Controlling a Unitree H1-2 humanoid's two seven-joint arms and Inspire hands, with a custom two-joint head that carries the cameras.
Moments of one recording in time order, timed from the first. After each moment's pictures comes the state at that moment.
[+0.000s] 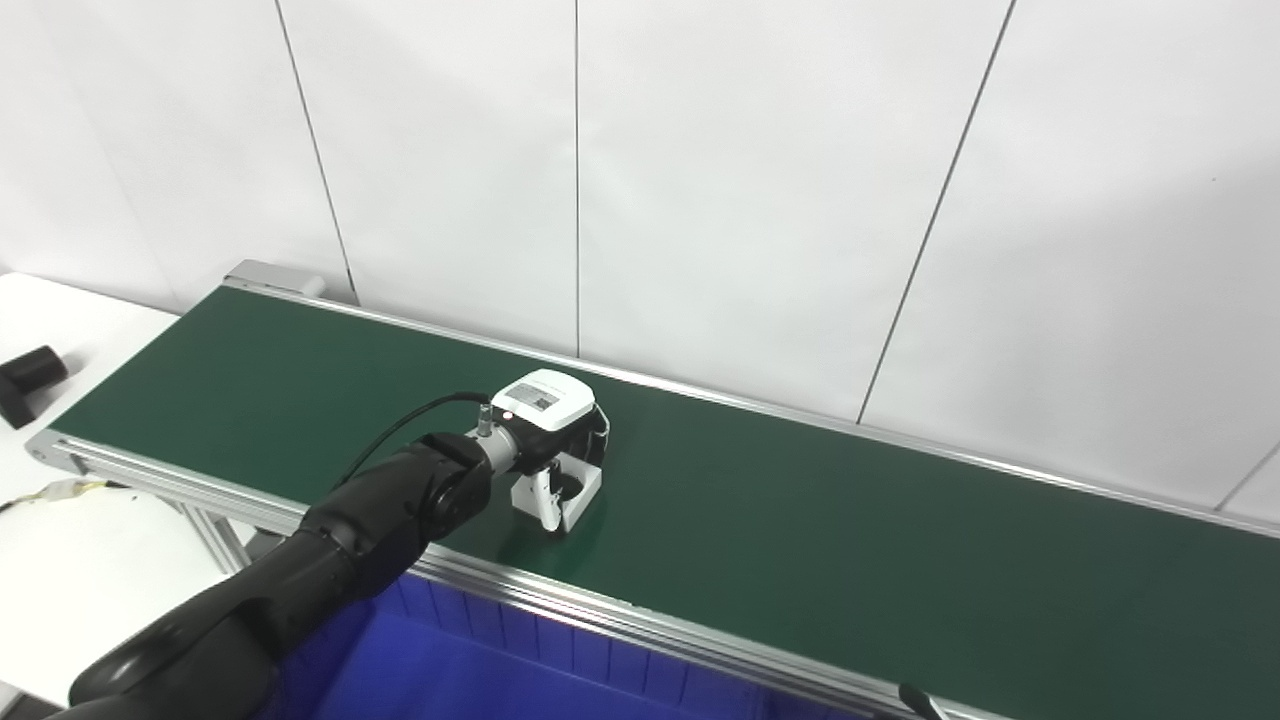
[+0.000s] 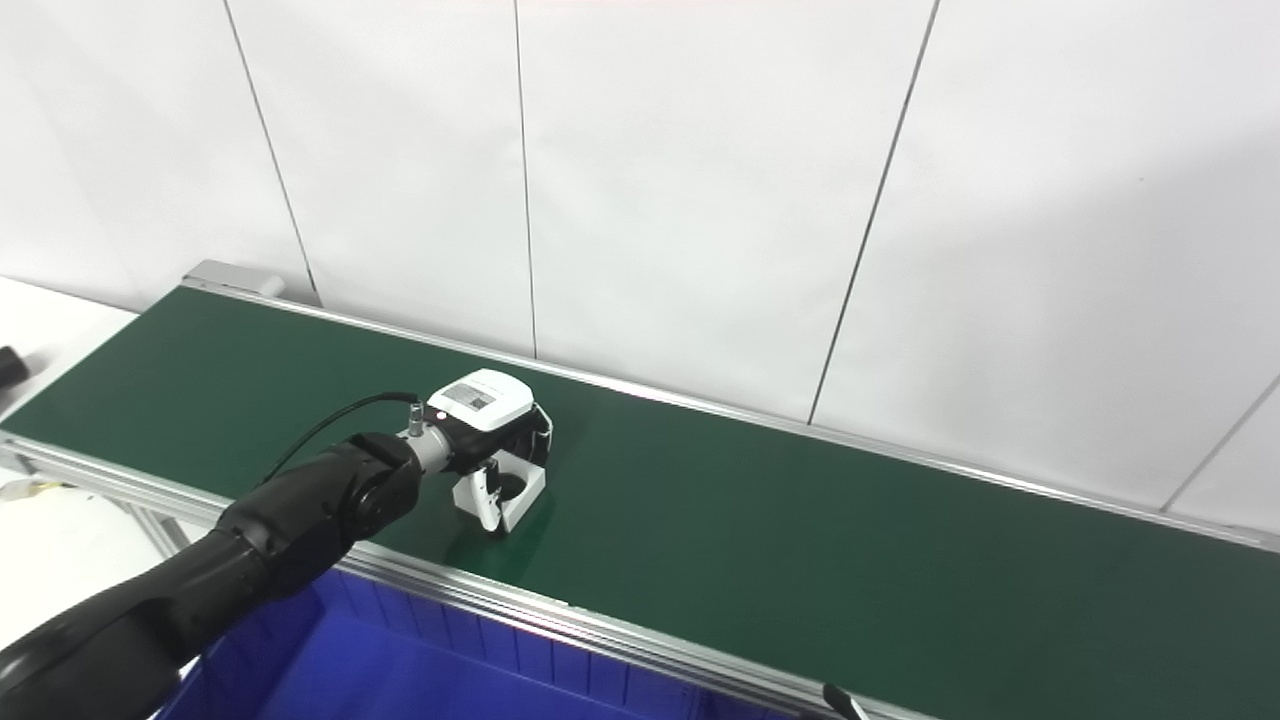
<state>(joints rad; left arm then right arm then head) -0.57 0.54 -0.49 0.58 0.83 -0.10 -0.05 0.22 -0.04 0.19 -0.13 -0.19 -0.01 0.05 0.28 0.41</state>
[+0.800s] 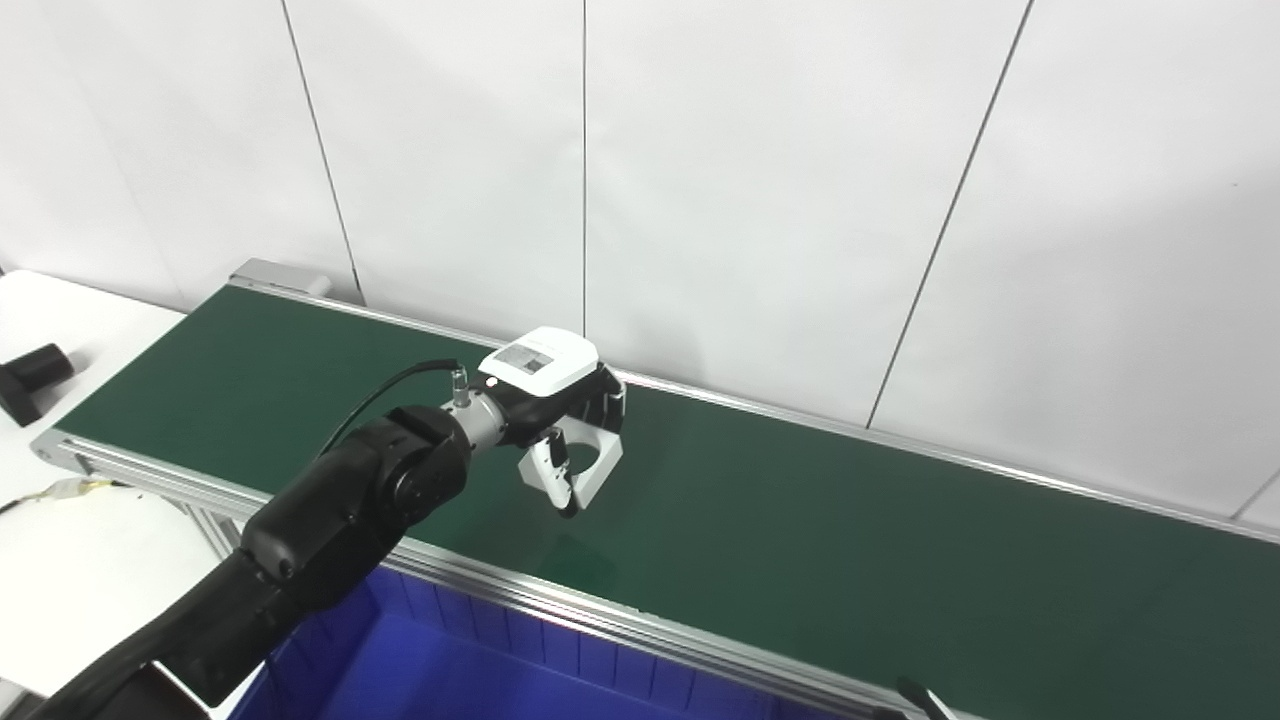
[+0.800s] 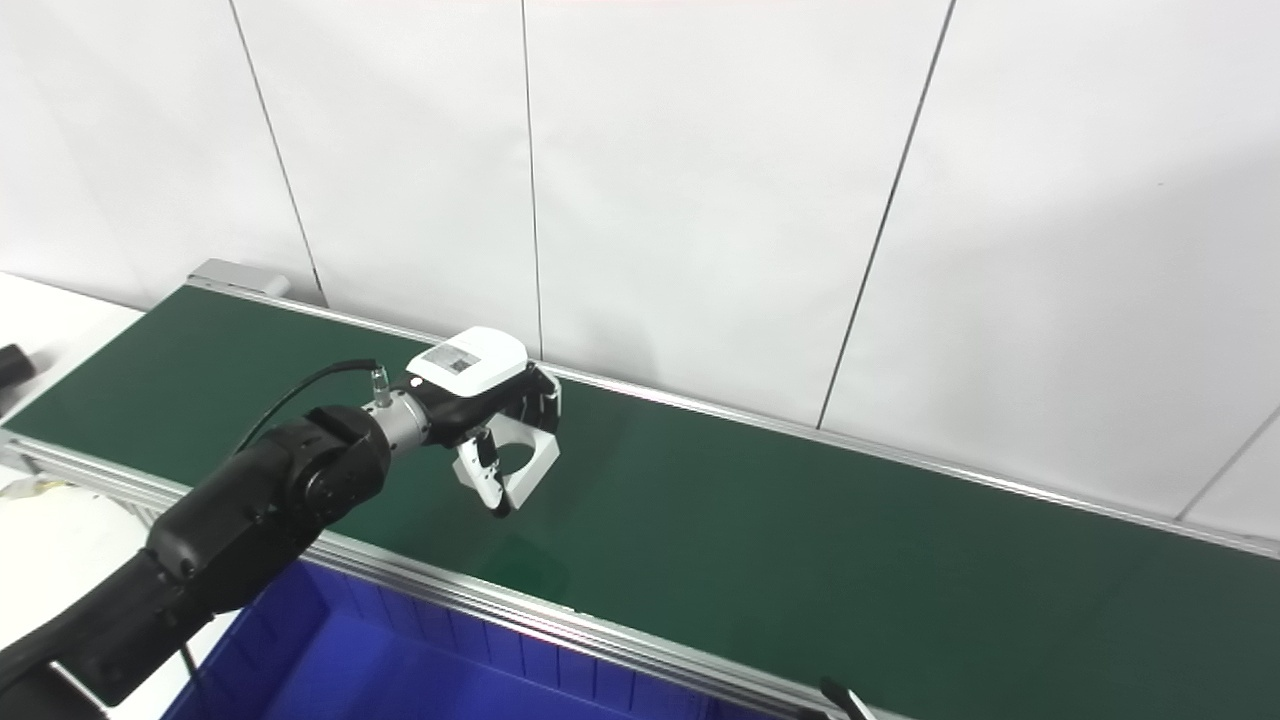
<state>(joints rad) -0.44 0.59 -0.29 0.06 0.75 -0.04 -0.30 0.21 -0.05 0.19 -0.14 -0.20 -0.01 0.05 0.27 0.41</state>
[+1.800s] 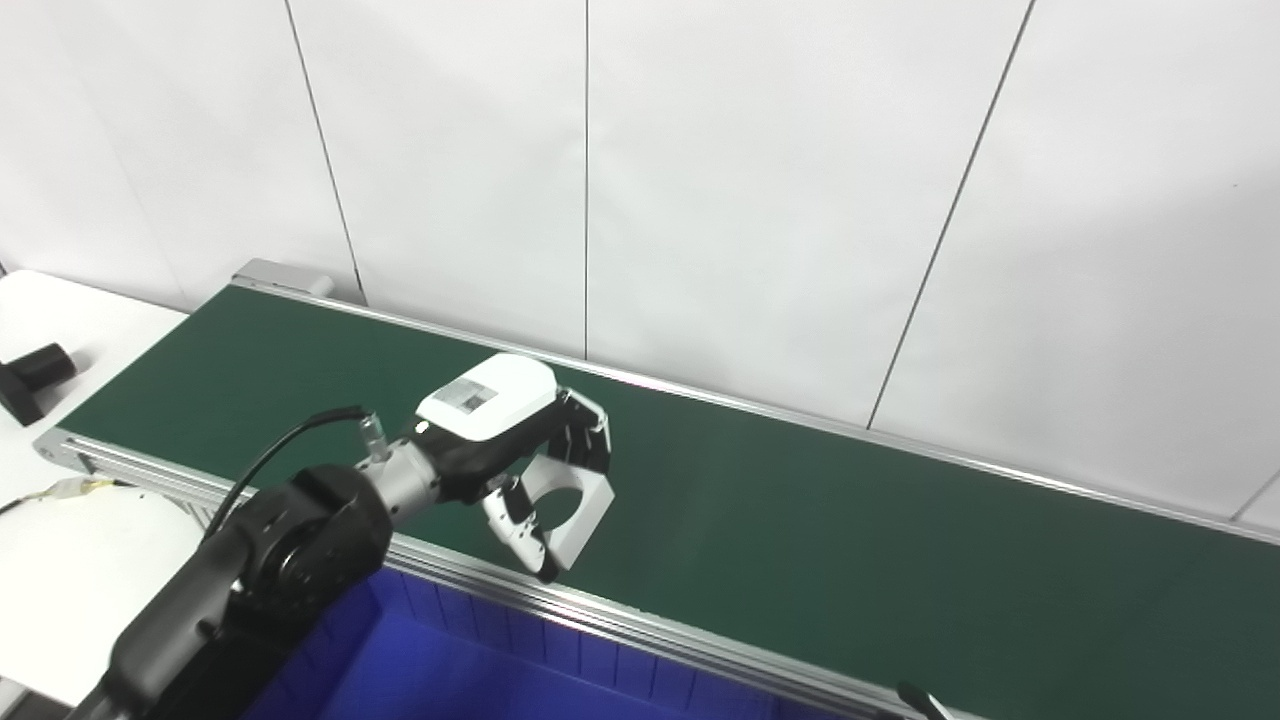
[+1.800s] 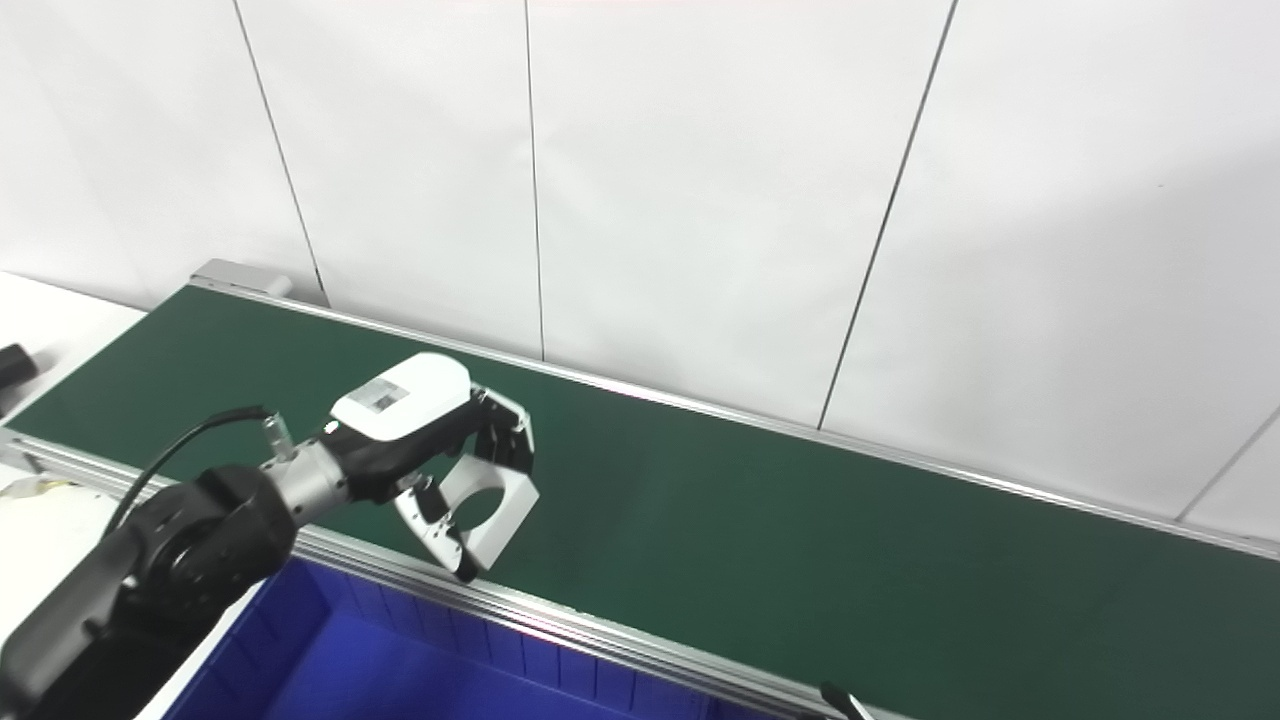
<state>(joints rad) -0.13 0.59 -0.09 -0.48 0.63 0.07 -0.46 0.22 -0.07 0.18 -0.16 -0.18 -0.01 0.07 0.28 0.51</state>
